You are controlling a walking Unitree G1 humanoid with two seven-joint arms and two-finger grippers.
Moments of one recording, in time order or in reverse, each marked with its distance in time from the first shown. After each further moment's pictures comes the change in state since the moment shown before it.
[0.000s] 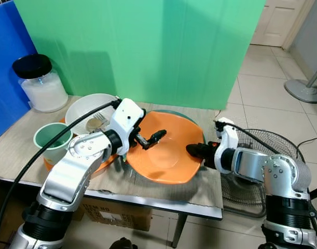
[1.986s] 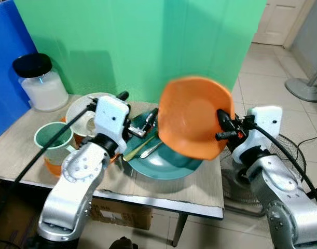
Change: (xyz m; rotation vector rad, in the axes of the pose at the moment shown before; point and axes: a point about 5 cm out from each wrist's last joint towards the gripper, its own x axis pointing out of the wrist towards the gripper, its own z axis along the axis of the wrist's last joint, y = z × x) left arm -0.023 -0.015 0.018 -0.026 -0.269 0.334; right arm -0.062 0.031 0.010 -0.530 -0.775 -0.226
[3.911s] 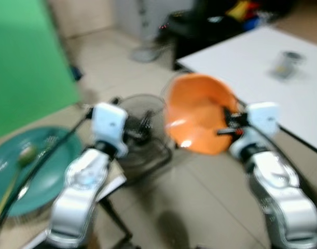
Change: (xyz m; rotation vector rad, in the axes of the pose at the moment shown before) left arm -0.003 -0.005 -0.012 -0.031 0.011 0.112; right arm 0.006 -0.008 -0.003 -0.069 0.023 -0.135
